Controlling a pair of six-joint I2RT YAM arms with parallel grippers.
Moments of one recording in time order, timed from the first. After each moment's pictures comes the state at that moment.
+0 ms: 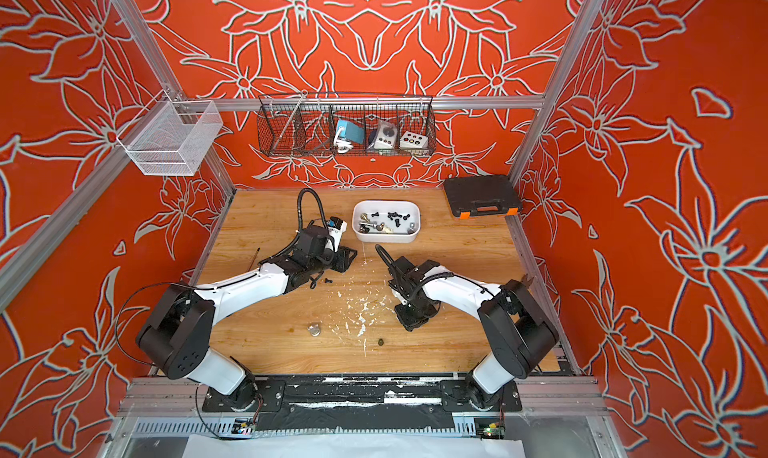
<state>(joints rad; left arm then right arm) -0.50 1.56 0.92 0.03 0.12 -0.27 0.70 1.57 0.90 -0.93 -0.17 0.18</state>
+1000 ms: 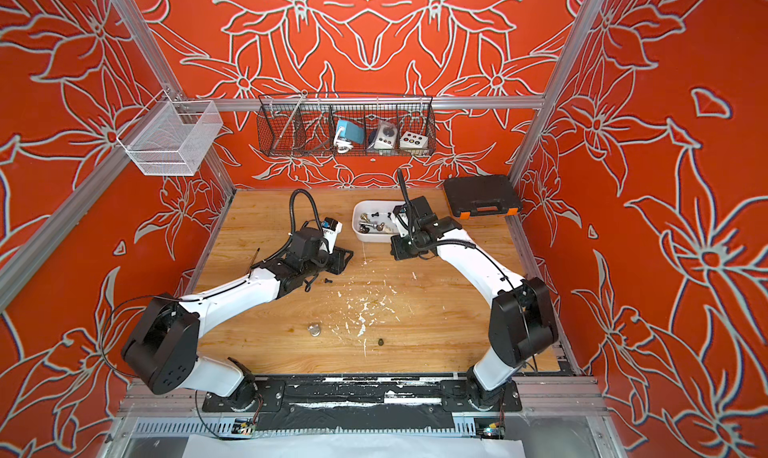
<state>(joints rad) -0.50 1.45 0.86 0.00 0.10 -0.26 0.46 1.65 1.38 -0.72 -0.28 0.16</state>
